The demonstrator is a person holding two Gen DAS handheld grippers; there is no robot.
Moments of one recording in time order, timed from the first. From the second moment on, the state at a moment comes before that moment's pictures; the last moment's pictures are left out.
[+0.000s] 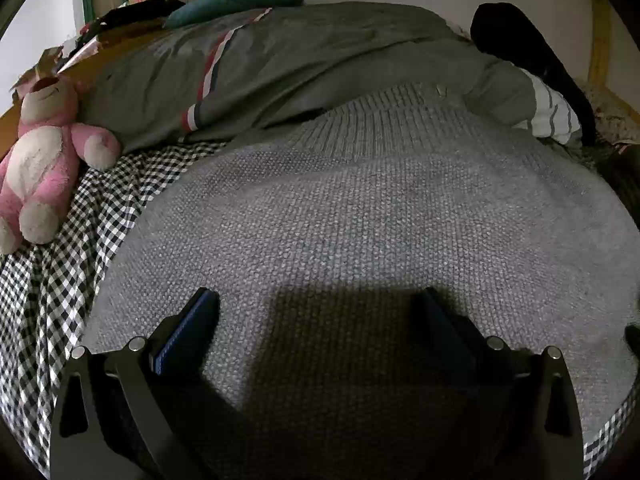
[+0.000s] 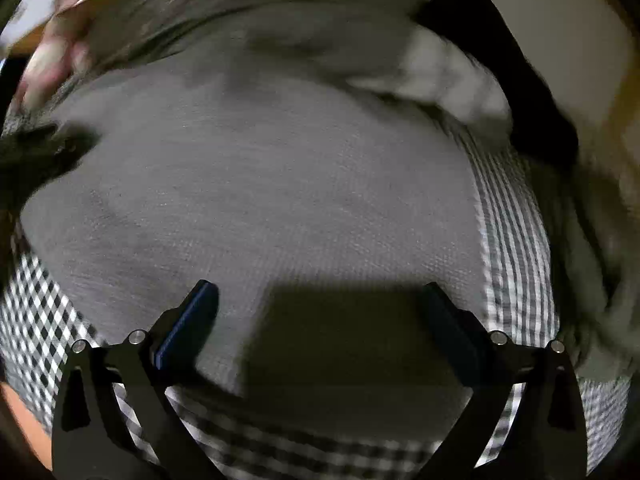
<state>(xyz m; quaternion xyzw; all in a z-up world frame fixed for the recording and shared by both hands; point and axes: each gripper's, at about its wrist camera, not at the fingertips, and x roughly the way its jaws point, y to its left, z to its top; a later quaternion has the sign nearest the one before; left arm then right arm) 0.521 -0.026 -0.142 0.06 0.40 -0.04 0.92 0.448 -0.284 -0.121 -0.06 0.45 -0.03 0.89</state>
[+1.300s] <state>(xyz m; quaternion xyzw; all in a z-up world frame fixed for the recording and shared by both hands) 0.520 -0.031 -0.142 0.05 0.39 -0.04 0.92 0.378 -0.361 -0.180 0.65 0.25 -0.08 0.71</state>
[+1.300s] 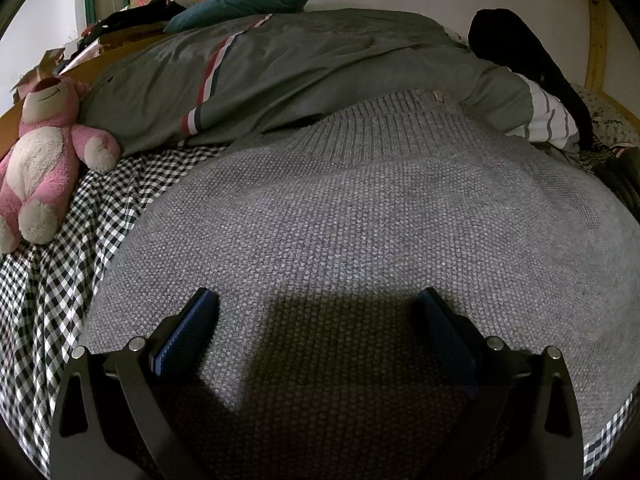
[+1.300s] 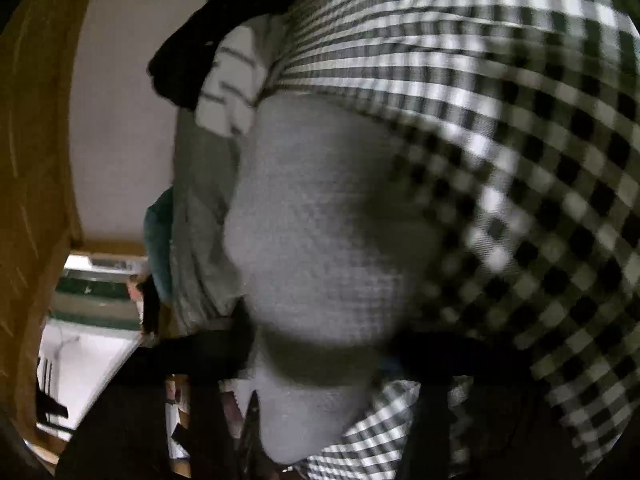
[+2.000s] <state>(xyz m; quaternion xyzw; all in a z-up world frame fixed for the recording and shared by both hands) 0.521 -0.032 -0.140 0.04 0.39 -0.04 0.92 0.440 -0.252 -0.034 0.29 0.21 0.00 0.93</state>
